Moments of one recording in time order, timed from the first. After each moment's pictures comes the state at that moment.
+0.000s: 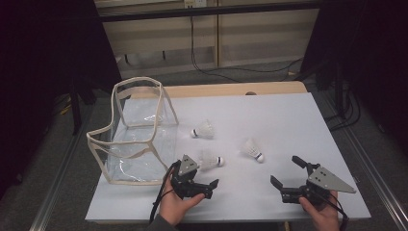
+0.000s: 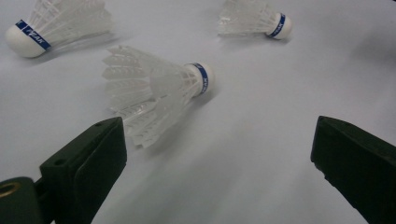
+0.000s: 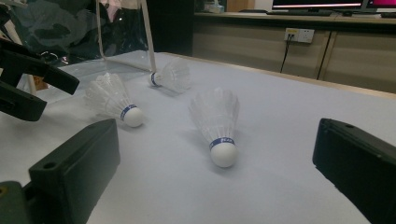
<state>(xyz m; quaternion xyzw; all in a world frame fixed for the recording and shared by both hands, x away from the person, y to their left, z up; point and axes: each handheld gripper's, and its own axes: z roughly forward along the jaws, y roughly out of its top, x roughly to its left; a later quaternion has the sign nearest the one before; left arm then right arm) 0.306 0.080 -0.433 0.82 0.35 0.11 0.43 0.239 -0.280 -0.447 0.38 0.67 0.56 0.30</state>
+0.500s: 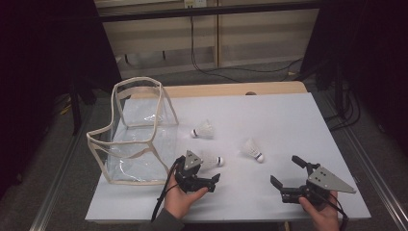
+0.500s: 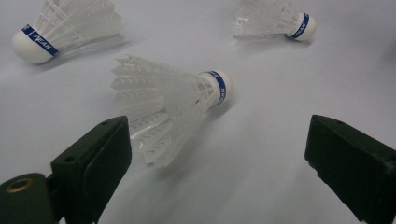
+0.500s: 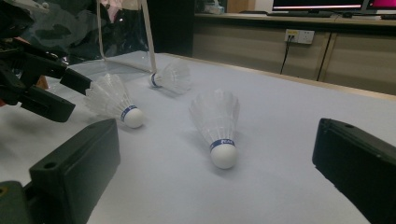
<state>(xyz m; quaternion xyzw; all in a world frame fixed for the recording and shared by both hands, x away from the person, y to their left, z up) 0.321 0.071 -0.437 0.83 0.35 0.13 0.42 0.239 -0.279 -0.446 0.38 0.67 0.56 0.31</state>
